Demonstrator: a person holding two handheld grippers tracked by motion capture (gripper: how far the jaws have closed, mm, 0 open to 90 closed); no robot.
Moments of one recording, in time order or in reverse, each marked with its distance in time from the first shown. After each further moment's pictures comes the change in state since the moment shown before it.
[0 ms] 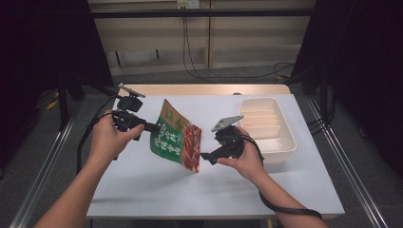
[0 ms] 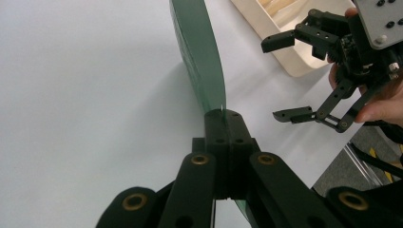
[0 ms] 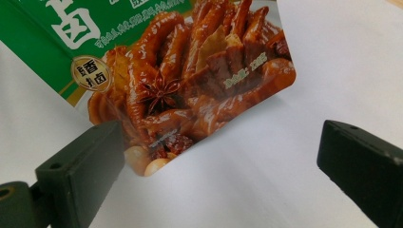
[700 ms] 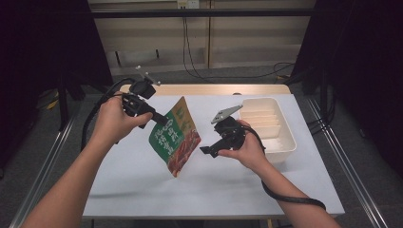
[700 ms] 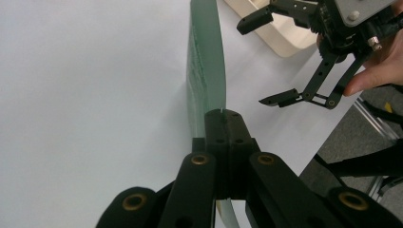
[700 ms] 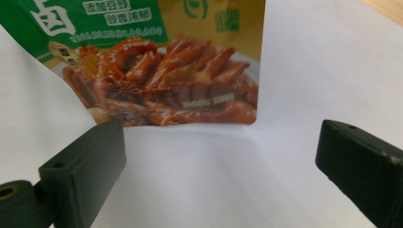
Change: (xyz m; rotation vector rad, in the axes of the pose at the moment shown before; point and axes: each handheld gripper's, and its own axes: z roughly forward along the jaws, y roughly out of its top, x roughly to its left) left arm -0.027 0.044 -0.006 0.132 0.010 0.148; right arm -0.012 0.022 -0.008 0.019 0.053 -0.046
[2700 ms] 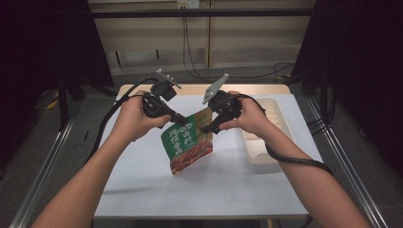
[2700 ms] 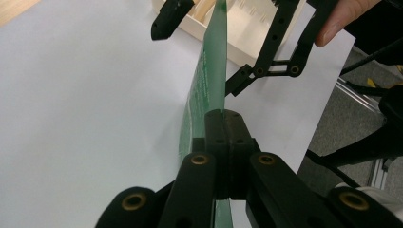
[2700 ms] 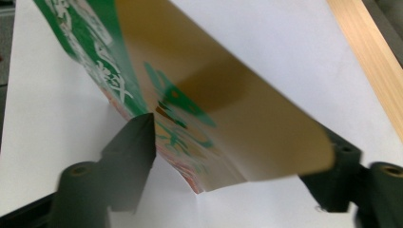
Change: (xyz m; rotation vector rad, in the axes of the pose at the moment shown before) left arm -0.026 0.019 0.022 -0.049 -0.086 0.198; right arm -0.024 0.076 -0.023 0.130 0.117 -0.331
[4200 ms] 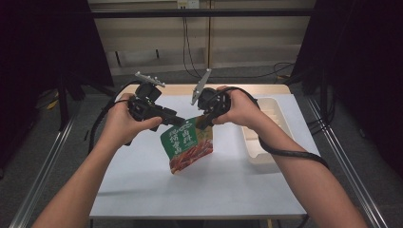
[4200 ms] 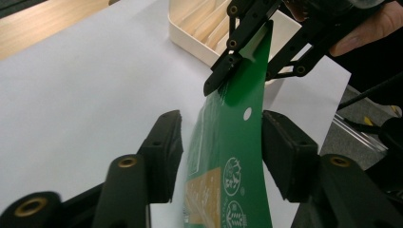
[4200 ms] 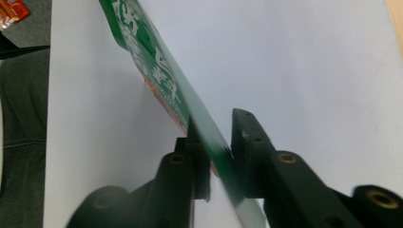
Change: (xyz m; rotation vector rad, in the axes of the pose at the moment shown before) left arm 0.012 -0.028 -0.013 -0.181 0.015 -0.060; right arm 0.011 0.037 -0.006 0.172 0.097 -0.050
